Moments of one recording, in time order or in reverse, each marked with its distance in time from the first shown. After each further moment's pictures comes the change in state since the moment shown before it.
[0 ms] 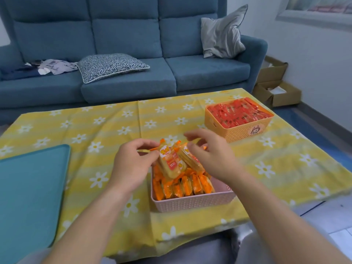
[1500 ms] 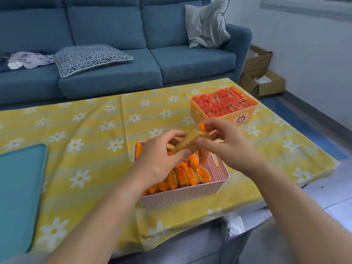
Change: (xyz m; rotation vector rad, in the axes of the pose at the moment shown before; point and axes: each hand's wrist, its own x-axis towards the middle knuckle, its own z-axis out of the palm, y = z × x) left_hand 0.000 0.008 0.068 0.213 -0.397 0.324; right_hand -0.020 0.028 -0.056 0.211 -0.037 0.119
